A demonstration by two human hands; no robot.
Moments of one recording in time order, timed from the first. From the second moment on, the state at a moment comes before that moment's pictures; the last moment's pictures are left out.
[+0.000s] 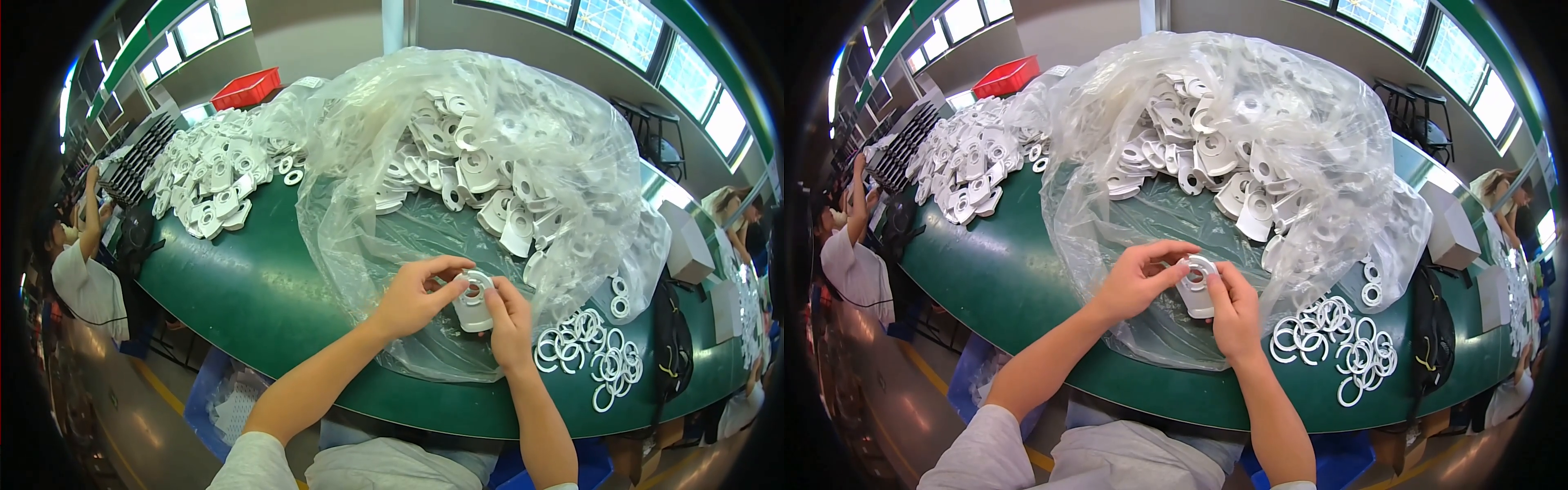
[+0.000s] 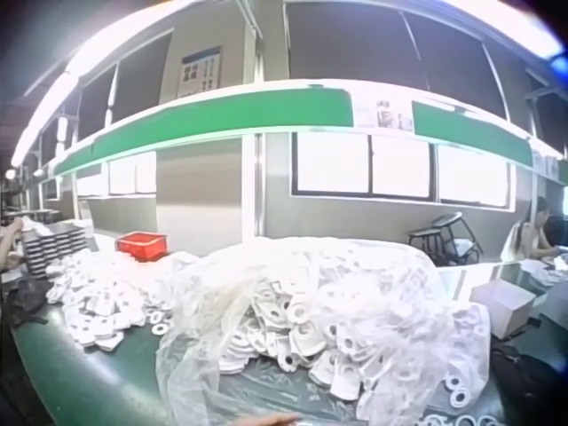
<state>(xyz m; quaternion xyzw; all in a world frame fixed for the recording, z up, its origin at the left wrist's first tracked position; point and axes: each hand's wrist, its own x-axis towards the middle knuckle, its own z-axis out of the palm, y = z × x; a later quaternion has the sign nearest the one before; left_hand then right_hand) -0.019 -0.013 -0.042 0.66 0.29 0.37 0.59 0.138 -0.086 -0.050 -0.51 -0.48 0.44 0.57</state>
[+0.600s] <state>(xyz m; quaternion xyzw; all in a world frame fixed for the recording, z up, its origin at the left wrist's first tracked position) -0.012 -0.021 -0.040 0.66 0.26 0.37 0.59 0.144 -0.085 -0.052 -0.45 -0.44 0.52 0.58</state>
